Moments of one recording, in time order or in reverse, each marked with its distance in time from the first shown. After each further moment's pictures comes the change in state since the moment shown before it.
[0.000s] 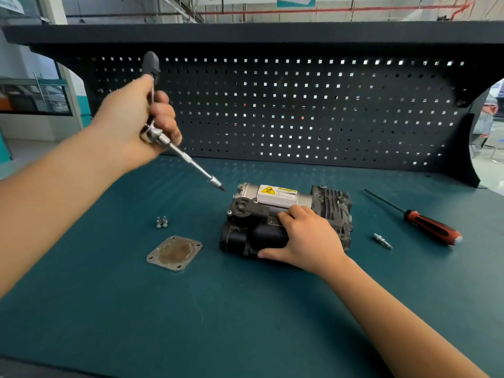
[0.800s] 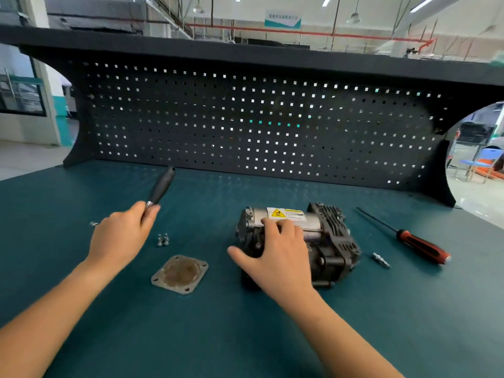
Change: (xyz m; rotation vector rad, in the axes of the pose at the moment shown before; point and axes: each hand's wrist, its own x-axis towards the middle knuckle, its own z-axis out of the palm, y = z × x) left_hand 0.026 -0.121 -0.139 1.514 0.262 0.653; right_hand 0.014 -0.073 0.002 0.214 0.219 0.363
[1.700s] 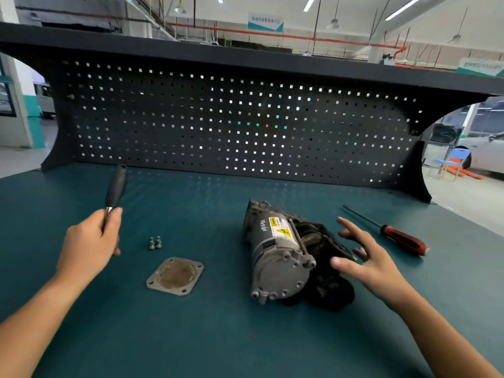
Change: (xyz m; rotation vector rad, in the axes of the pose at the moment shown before) left_hand -0.007 -0.043 0.015 -0.427 0.092 -0.233; right_hand -0.022 0.124 -0.066 0.651 -0.128 0.117
